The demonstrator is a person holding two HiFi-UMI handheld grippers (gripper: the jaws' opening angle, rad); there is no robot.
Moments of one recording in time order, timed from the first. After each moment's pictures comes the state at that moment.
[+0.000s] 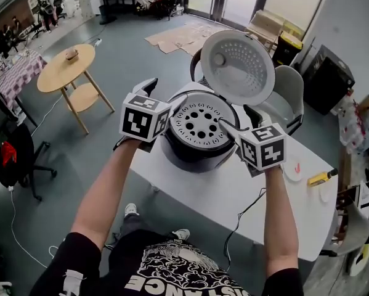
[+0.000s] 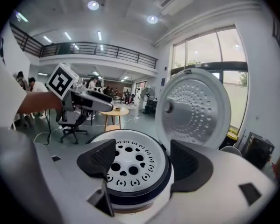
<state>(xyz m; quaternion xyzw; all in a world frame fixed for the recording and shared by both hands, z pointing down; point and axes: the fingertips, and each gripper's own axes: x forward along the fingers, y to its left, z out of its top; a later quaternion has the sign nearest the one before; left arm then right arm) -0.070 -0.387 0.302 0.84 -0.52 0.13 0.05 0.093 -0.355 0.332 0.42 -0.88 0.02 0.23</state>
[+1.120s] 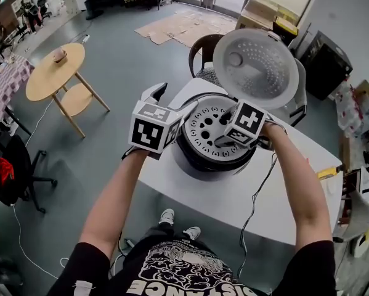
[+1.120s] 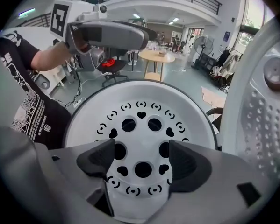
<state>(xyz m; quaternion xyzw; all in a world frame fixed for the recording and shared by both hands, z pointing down) -0.101 -0.443 0.345 0.87 -0.47 0.14 0.07 0.008 -0.396 0.463 0.12 -0.81 0.05 0.57</state>
